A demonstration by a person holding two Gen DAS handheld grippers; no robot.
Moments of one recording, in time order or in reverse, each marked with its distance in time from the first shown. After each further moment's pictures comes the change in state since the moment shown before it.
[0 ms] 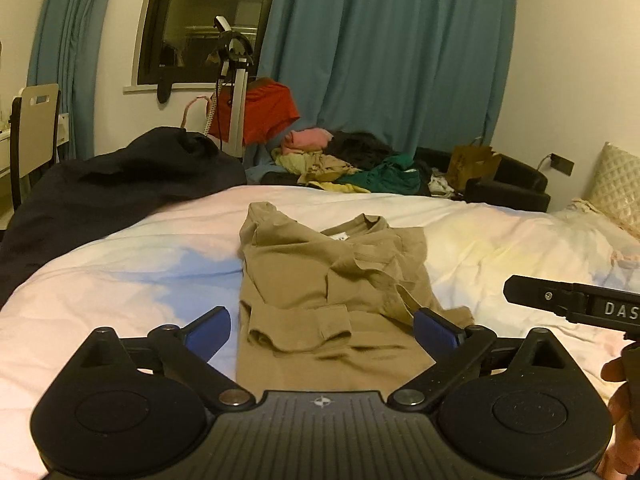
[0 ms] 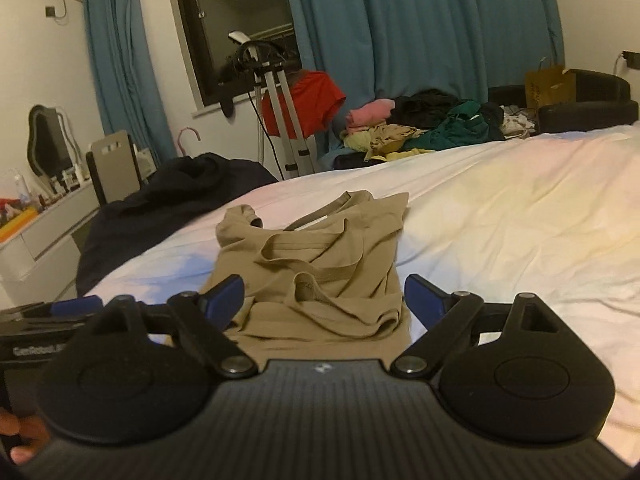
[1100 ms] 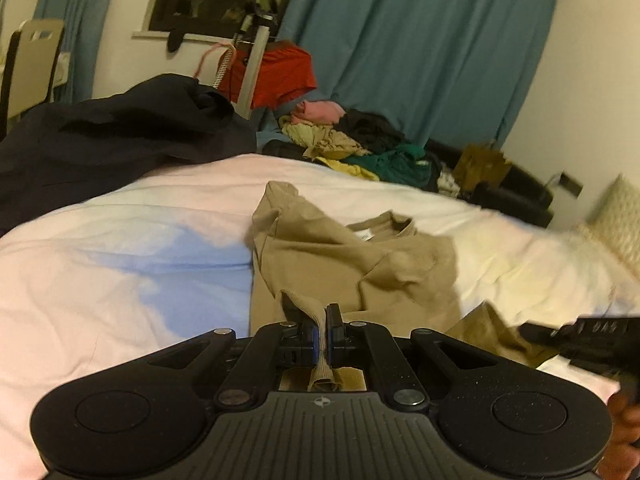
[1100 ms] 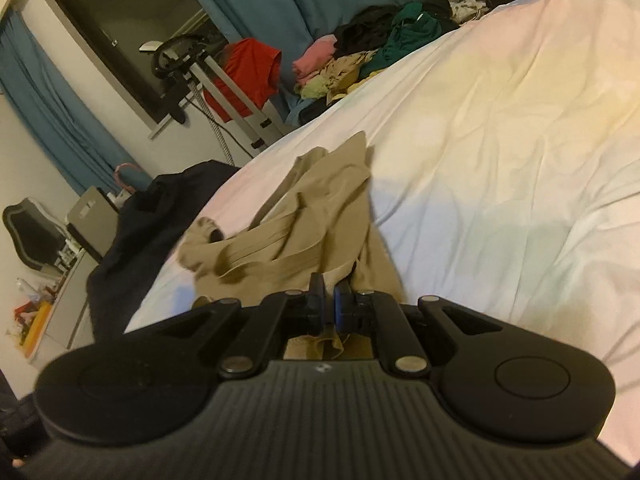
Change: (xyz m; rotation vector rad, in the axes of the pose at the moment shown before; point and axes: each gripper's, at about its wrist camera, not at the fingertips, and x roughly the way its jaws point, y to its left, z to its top) left arm 0.092 0.048 0.021 -0.119 0.087 -0.052; right arm 0.097 -0.064 0.009 0.399 0.158 0.009
